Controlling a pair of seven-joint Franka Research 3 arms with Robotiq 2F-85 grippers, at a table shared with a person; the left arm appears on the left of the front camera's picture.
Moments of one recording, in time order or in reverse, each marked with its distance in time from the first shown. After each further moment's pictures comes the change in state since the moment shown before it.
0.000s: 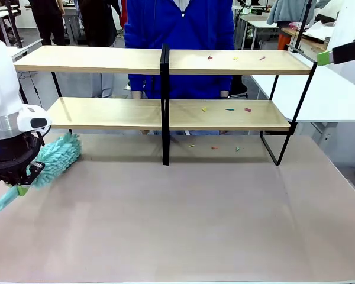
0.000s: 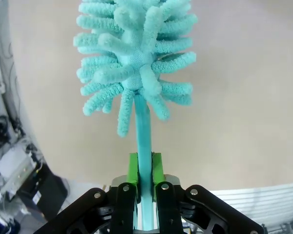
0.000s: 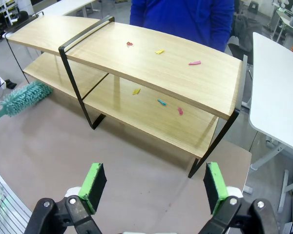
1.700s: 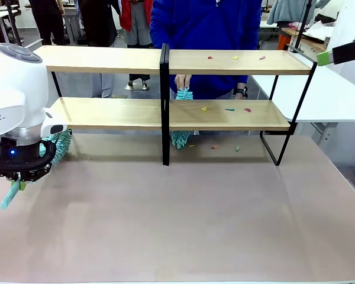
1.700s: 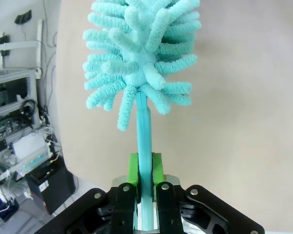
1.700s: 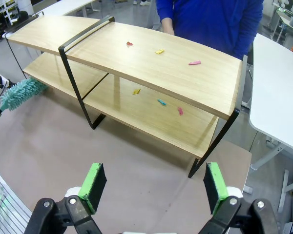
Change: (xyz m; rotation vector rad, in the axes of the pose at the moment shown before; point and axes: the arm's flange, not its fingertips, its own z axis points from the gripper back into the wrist) left arm 0.008 -0.027 -0.005 0.221 -0.095 0.144; right arm 0.000 0.000 0.000 0.000 0.000 0.000
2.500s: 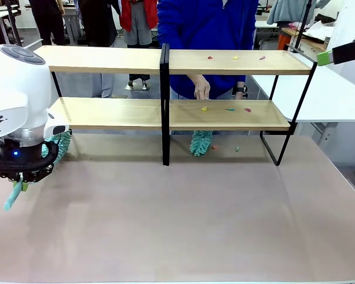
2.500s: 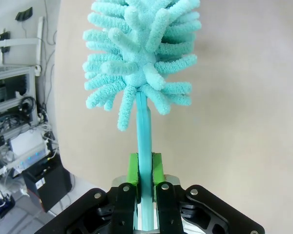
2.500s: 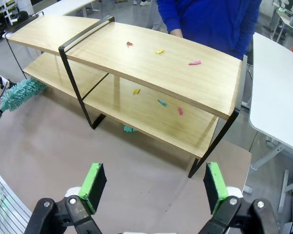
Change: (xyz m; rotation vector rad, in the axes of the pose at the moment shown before) left arm -0.002 -0.006 0.000 0.003 0.001 0.032; right arm 0.000 0.000 0.000 0.000 0.000 0.000
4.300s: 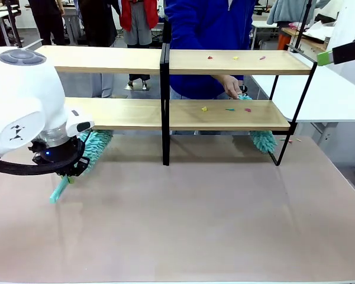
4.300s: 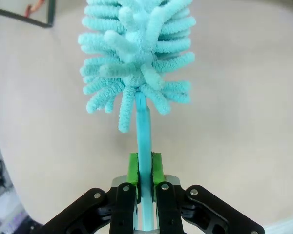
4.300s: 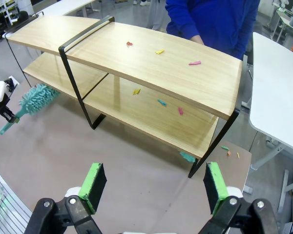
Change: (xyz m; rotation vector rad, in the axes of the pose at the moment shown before) left arm 0.009 -0.052 0.013 -0.286 -0.162 -0.211; right arm 0.000 0.000 0.000 0.000 0.000 0.000
